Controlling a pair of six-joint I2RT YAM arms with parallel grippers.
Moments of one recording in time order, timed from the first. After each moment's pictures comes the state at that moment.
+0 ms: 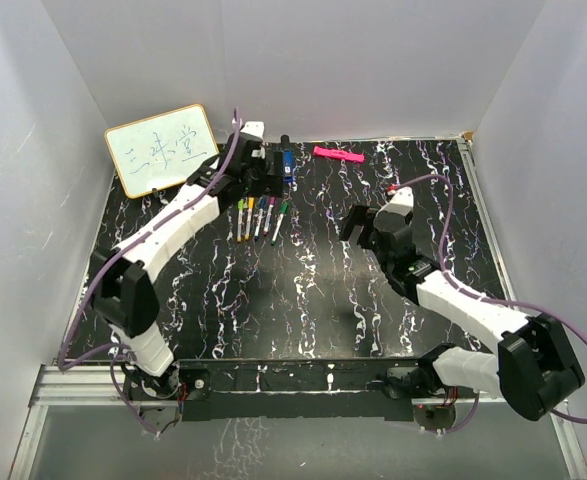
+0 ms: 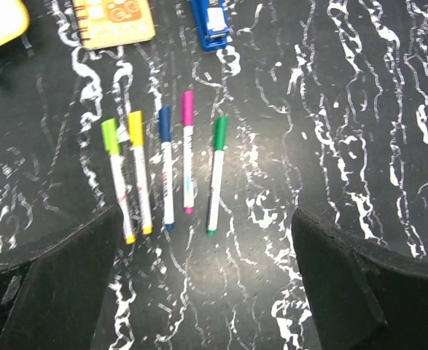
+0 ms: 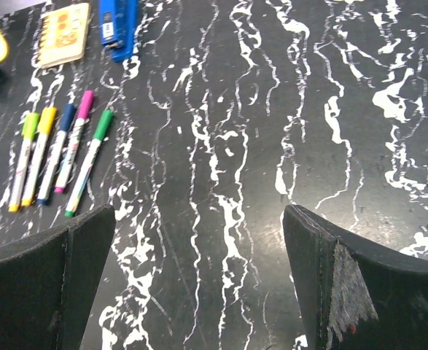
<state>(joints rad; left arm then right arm) -0.54 1.75 1.59 -0.54 -0.19 -0.31 0.52 1.14 0.61 0.18 0.35 0.46</state>
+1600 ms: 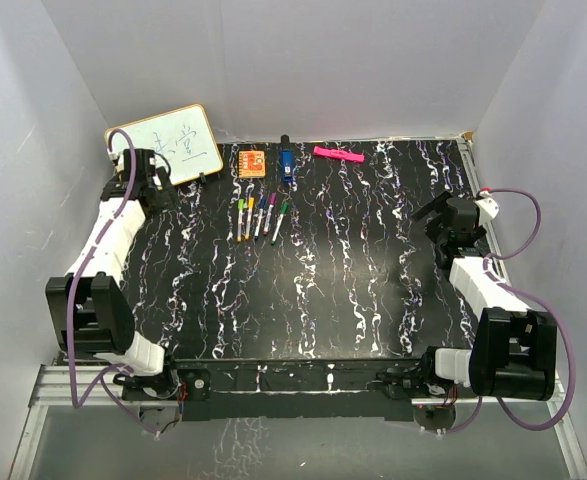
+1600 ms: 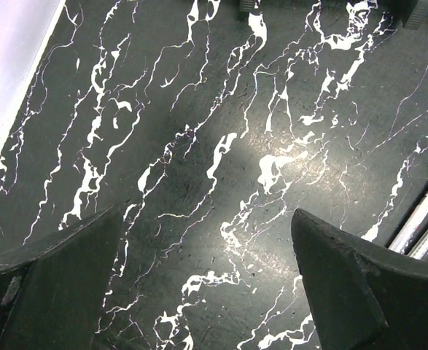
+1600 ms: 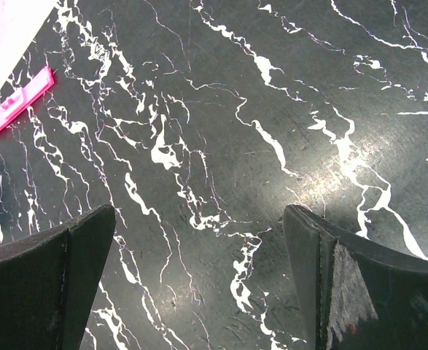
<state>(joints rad) 0.01 1.52 1.28 -0.67 -0.36 -0.34 -0.11 1.25 0.64 0.07 0.21 0.68</state>
